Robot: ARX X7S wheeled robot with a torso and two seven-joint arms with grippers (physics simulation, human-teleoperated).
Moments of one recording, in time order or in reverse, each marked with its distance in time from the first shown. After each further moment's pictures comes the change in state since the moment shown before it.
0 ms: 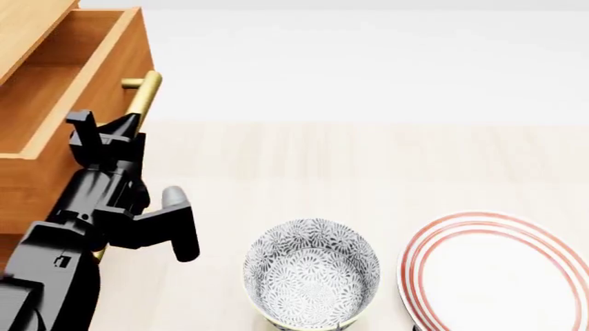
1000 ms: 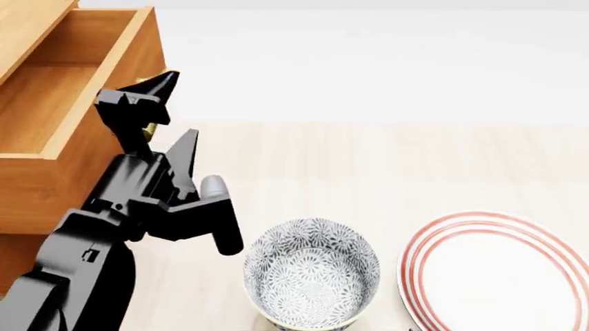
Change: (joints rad) left arm -0.026 0.061 0.018 0.105 -0.035 -0.003 0.007; right arm 0.004 0.009 -0.018 0.006 0.022 0.009 -0.001
